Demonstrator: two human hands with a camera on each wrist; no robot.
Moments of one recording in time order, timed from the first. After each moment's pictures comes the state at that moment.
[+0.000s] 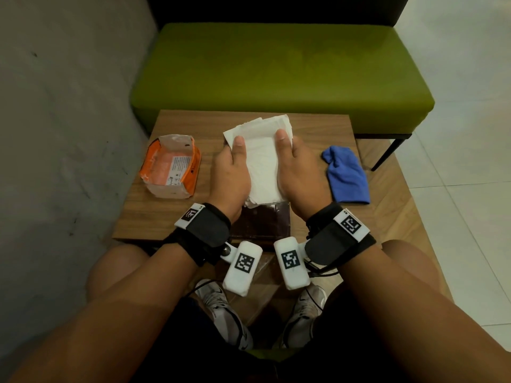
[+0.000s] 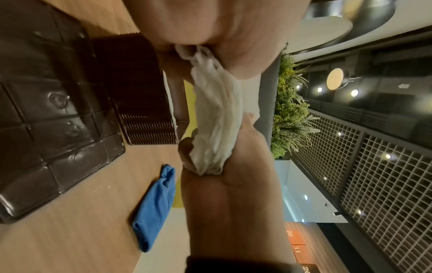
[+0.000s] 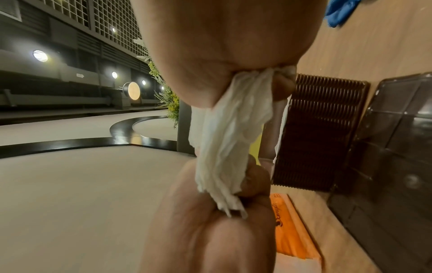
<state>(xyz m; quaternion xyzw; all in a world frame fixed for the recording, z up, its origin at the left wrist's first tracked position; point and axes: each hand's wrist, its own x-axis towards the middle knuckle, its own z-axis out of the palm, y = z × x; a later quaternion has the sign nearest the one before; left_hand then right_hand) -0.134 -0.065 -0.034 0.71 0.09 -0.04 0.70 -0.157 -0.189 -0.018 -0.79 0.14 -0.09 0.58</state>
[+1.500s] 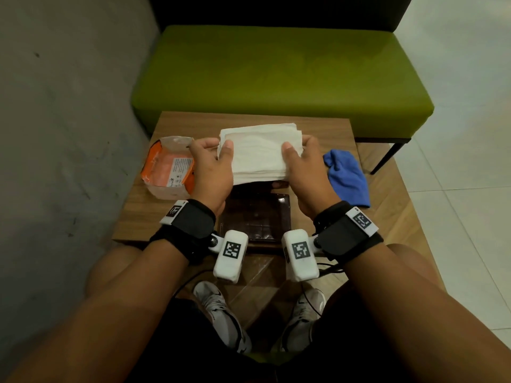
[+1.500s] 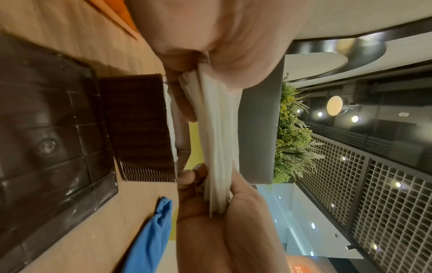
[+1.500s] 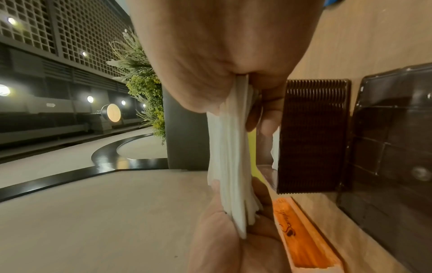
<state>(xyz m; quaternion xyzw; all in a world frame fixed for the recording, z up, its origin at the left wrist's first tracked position) -0.116 -0.040 -0.031 0.73 0.11 0.02 0.67 -0.149 -0.200 -0.024 -0.69 0.17 -0.04 0.70</state>
